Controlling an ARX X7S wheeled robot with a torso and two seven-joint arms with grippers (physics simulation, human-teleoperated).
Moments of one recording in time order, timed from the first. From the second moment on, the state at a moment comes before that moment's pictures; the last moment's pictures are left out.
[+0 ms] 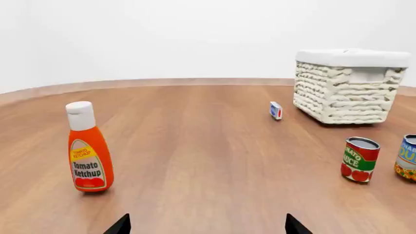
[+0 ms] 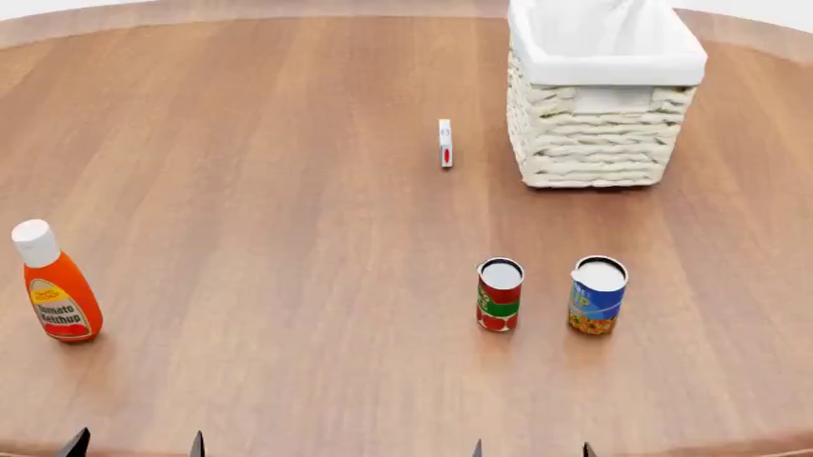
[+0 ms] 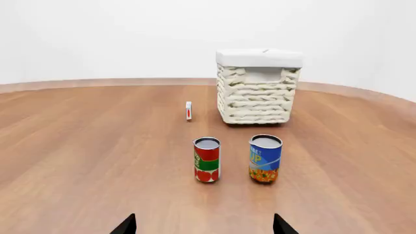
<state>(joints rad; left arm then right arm) 0.00 0.00 0.00 0.00 0.00 0.00 0.00 0.00 0.00 0.00 0.00 0.00 0.00 0.00</state>
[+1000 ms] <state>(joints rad) 0.09 -0.16 -0.11 1.01 -0.31 -0.42 -0.17 -0.08 0.02 -0.02 -1.03 -0.10 0.57 -0.08</state>
